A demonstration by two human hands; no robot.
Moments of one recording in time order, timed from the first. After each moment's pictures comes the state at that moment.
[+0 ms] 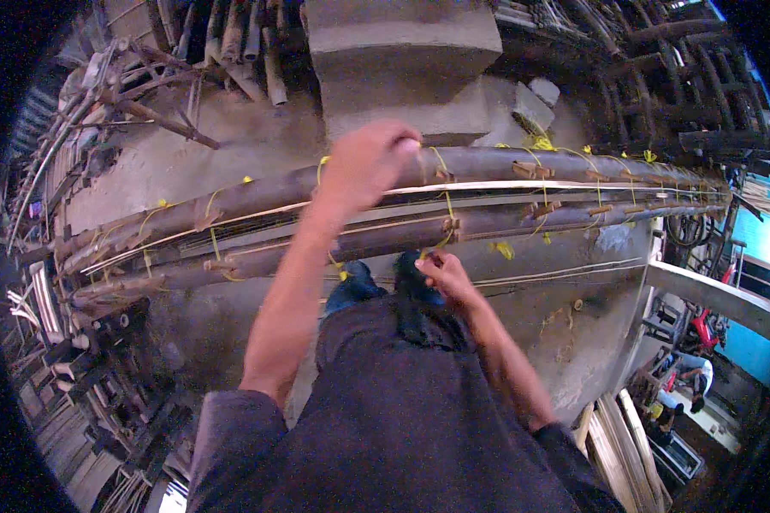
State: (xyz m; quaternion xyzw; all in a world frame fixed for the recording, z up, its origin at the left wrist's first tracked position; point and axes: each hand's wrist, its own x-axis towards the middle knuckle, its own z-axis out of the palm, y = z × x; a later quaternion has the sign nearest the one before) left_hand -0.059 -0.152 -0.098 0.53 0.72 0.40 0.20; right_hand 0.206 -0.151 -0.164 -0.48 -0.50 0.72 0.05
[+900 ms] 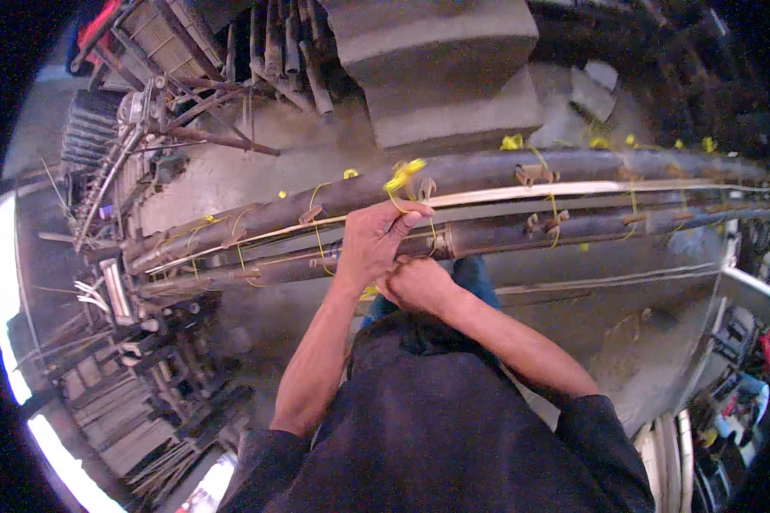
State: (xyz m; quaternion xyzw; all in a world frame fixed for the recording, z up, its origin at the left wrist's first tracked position) left_hand 0.028 -0.158 -0.128 0.41 0.73 0.49 0.24; right_hand 0.146 -0.121 -0.176 0.03 -0.94 0.35 -0.01
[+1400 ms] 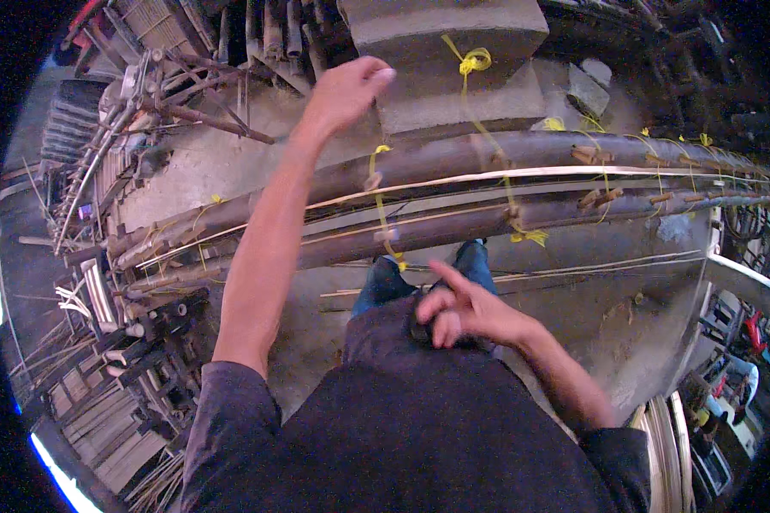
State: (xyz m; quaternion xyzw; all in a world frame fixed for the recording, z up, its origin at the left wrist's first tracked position) left_hand -0.178 -0.134 -0.125 0.48 0.81 0.27 0.21; right_hand 0.154 -0.181 -0.120 -0.22 -0.41 0.88 -0.01
